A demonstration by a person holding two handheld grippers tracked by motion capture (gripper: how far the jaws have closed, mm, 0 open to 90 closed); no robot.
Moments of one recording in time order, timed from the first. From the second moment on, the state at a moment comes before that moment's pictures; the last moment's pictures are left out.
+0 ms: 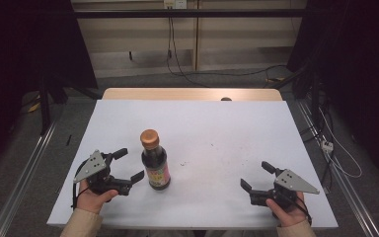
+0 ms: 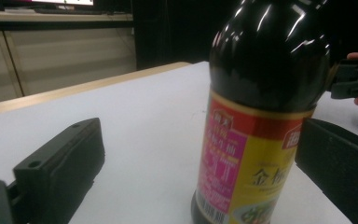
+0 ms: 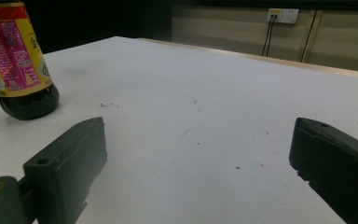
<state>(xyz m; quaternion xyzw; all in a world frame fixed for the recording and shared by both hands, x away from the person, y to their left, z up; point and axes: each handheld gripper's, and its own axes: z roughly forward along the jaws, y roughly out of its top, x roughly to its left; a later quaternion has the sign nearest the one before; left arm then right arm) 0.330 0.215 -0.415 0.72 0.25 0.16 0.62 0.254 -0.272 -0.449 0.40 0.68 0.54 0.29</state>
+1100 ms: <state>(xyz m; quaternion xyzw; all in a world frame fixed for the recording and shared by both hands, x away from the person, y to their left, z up) 0.332 0.172 -0.412 0.75 0.23 0.14 0.61 0.253 -0.274 -0.449 0.40 0.68 0.54 0.29</state>
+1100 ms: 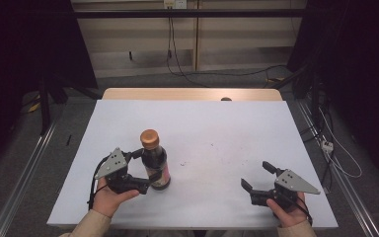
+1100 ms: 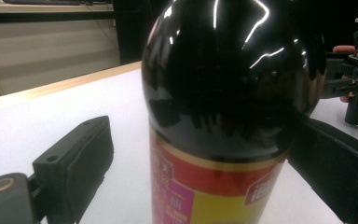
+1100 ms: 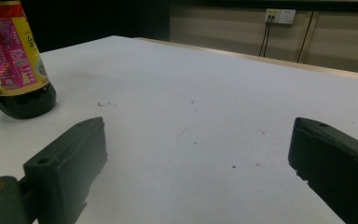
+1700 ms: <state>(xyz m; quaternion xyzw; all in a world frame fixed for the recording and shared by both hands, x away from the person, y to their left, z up) 0.333 0.159 -0.414 0.74 0.23 0.16 0.61 0.253 -0.276 -0.448 0.41 0.68 0.54 0.30</state>
